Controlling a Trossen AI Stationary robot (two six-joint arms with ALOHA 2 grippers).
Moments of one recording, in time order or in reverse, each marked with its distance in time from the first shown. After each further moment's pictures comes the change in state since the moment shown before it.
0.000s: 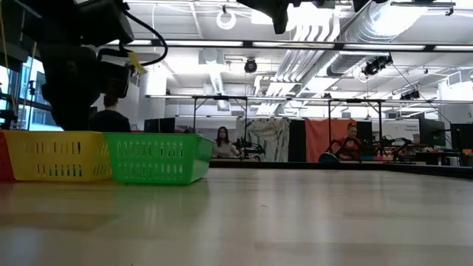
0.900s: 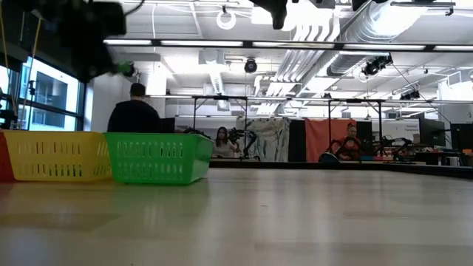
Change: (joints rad) left arm 0.085 -0.339 0.118 -0.120 0.003 0.134; right arm 0.000 0.000 0.000 0.048 -0.020 0.000
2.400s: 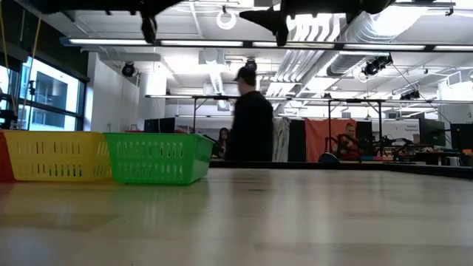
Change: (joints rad) left arm 0.098 0.068 -0.102 1.097 -0.041 0.084; right arm -0.135 0.000 0.000 0.007 -0.023 0.148
